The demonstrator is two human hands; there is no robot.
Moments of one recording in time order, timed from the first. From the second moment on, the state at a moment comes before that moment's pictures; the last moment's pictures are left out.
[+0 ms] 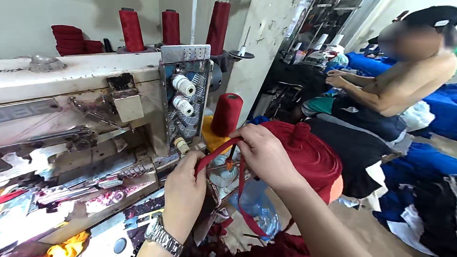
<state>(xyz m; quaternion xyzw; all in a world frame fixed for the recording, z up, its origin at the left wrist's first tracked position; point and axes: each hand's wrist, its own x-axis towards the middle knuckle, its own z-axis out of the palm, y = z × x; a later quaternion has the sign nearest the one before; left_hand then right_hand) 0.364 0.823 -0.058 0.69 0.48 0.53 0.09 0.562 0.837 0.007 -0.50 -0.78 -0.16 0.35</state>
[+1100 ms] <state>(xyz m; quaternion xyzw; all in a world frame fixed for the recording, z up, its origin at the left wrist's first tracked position) 0.371 0.825 -0.060 0.60 0.54 0.51 0.30 0.589 0.840 0.022 -0.59 -0.74 0.07 0.30</state>
